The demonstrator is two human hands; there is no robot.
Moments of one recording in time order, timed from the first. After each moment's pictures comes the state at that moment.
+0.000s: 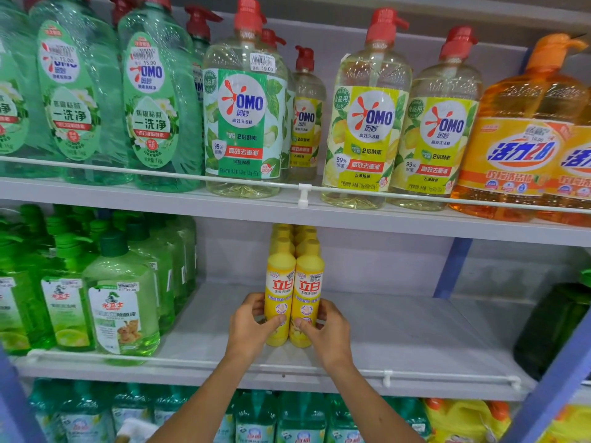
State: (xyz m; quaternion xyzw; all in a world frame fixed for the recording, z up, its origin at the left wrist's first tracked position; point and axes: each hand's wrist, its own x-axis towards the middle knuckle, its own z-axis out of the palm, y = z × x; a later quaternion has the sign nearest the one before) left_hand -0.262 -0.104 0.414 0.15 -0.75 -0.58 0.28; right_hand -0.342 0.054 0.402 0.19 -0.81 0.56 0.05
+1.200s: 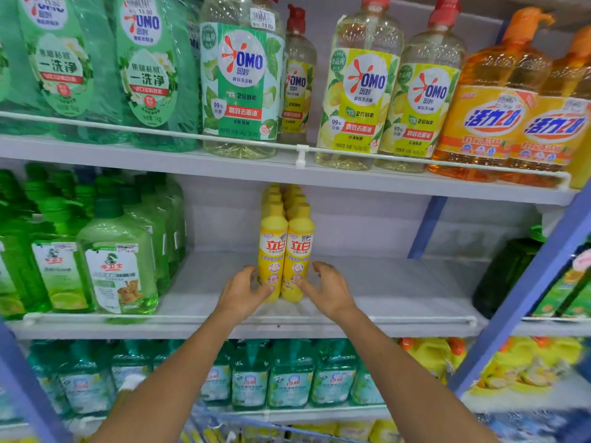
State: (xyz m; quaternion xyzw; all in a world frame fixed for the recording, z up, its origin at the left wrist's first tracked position) left_hand -0.240 -0.121 0.417 0.16 -0.87 -0.44 0.13; right_hand -0.312 0.082 0.449 0.21 -0.93 0.31 0.02
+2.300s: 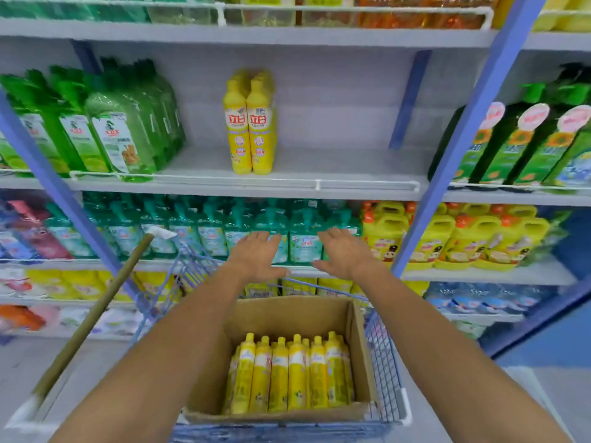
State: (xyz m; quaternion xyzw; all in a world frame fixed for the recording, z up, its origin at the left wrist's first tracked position) left_hand -0.068 0.117 0.367 0.06 -1.00 -0.02 -0.07; right_hand -0.176 0.319 0.366 0.38 -0.93 -0.01 -0.04
